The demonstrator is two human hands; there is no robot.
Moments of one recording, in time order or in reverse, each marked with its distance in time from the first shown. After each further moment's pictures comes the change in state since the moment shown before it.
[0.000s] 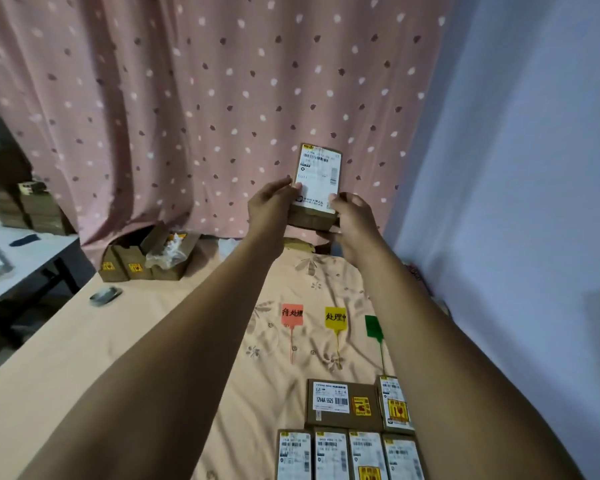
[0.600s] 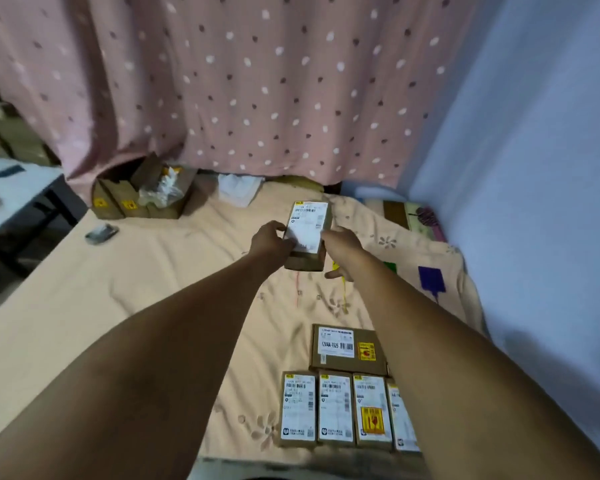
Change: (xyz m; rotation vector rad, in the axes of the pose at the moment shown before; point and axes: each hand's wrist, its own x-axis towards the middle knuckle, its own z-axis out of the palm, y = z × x) left_hand 0.016 -0.161 -0.104 0.894 0.021 -0.333; right_hand 0.014 0.155 -0.008 -0.517 -0.034 0.510
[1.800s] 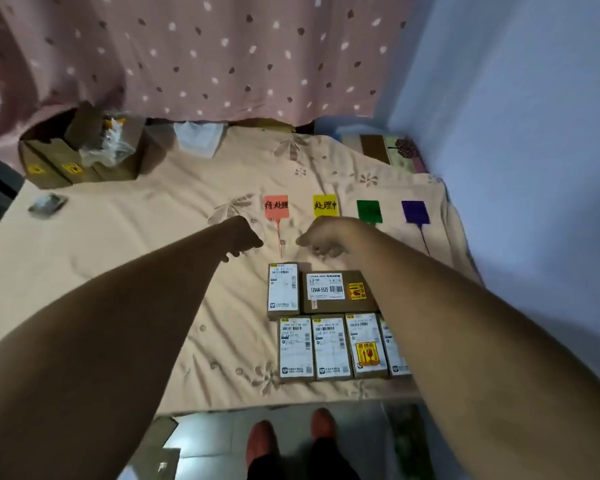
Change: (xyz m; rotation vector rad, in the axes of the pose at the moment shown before) left_hand 0.031 -0.068 0.010 0.762 -0.477 -0.271; right_hand 0.018 0.061 -0.001 -0.741 -0.282 0.138
